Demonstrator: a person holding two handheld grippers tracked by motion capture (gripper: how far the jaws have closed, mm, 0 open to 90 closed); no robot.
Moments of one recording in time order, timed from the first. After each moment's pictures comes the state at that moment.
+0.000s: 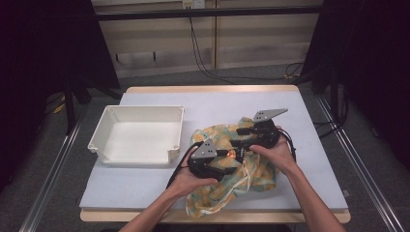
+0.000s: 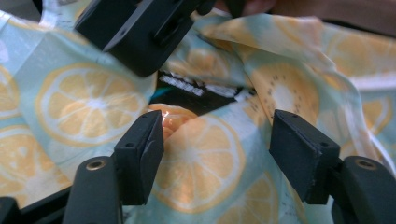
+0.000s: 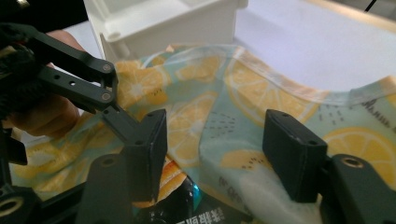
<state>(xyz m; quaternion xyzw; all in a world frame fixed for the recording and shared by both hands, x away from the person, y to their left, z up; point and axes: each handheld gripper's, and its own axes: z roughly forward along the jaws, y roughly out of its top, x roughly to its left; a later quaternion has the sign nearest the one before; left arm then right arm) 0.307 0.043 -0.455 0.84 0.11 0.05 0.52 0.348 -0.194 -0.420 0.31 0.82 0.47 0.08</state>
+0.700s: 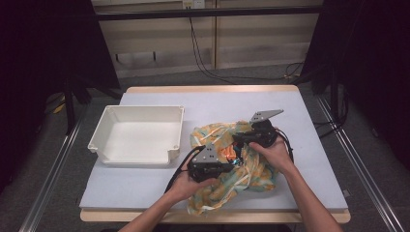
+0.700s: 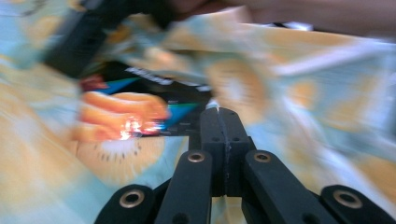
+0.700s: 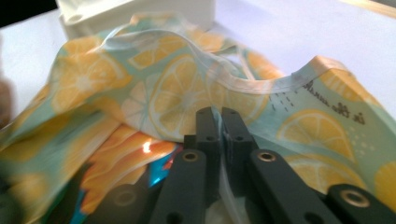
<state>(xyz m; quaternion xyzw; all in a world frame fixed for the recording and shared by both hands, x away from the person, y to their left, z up) 0.290 0.049 -0.448 0.85 0.09 0.02 0.51 0.362 -0.197 -0.437 0.32 0.82 0.46 0.09</state>
